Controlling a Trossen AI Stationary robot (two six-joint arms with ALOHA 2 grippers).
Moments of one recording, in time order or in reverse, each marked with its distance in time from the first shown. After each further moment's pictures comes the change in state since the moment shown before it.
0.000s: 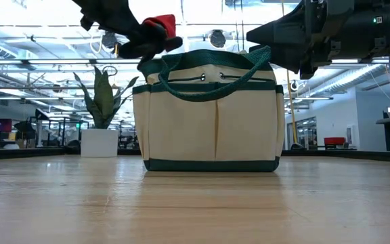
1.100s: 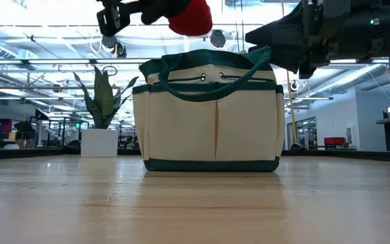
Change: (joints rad) left arm 0.047 0.001 0.000 0.215 0.831 -0.197; right arm -0.008 0.000 0.000 0.000 -0.001 -0.016
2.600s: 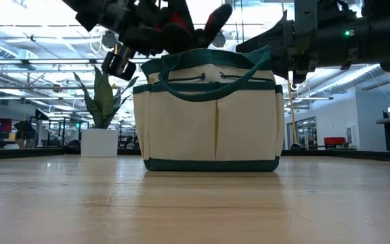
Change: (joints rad) left arm 0.362 0.158 -0.001 0.044 0.563 -0.650; right arm -0.083 0.000 0.001 -0.007 -0.002 0.008
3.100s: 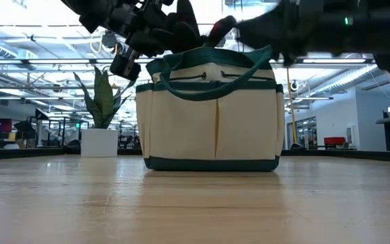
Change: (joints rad) left arm 0.050 -0.009 0.001 0.028 -0.027 0.010; right arm -0.015 0.000 0.027 0.084 -0.153 -0.147
